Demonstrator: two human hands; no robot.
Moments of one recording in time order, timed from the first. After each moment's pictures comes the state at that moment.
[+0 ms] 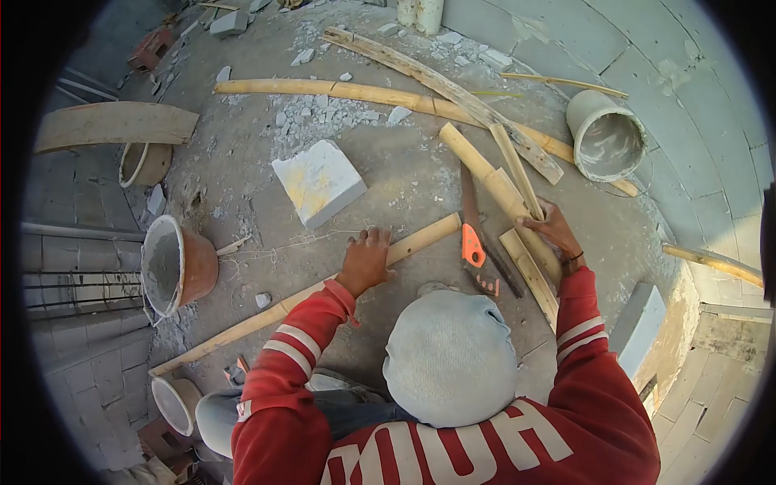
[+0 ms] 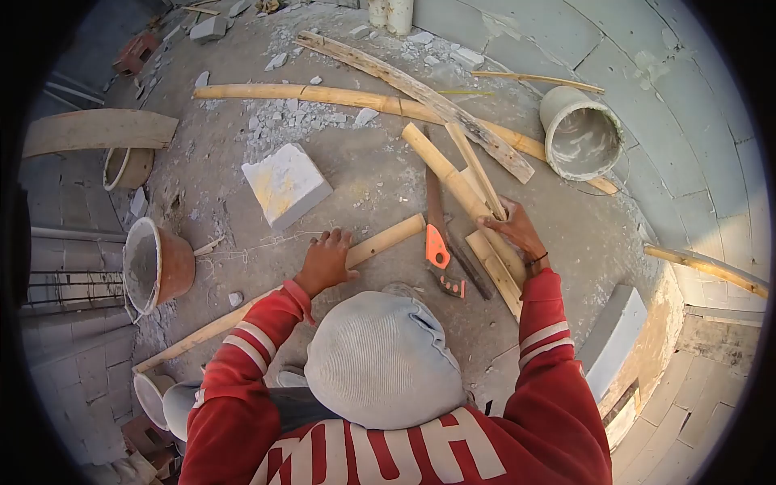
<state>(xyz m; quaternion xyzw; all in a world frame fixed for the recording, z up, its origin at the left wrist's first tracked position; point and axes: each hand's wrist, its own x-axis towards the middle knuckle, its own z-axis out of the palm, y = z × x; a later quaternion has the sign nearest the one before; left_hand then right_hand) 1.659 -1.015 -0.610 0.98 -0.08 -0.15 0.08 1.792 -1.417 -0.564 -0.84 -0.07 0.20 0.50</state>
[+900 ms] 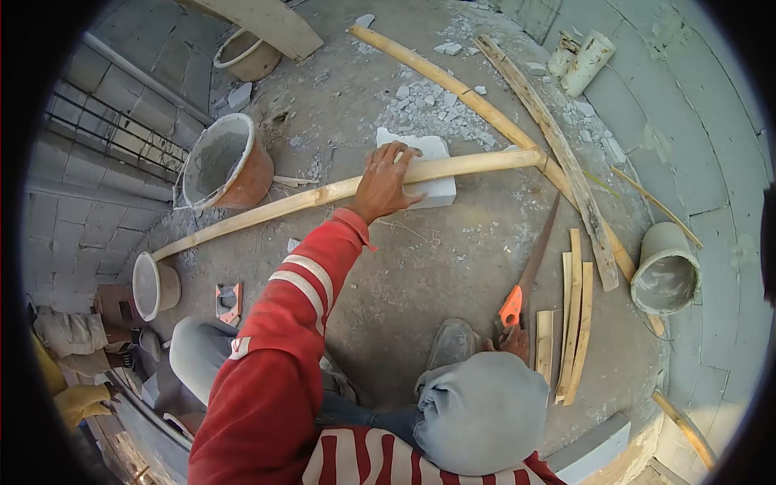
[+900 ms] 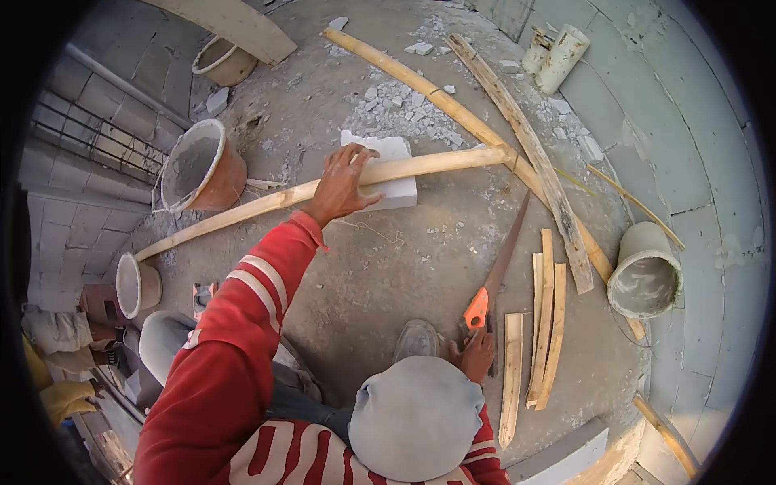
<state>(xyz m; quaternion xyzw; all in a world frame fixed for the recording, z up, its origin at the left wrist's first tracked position) 1.718 -0.887 -0.568 0.97 0.08 0.16 0.15 1.639 -1.342 -0.673 -0.98 -0.11 0.15 0.12</state>
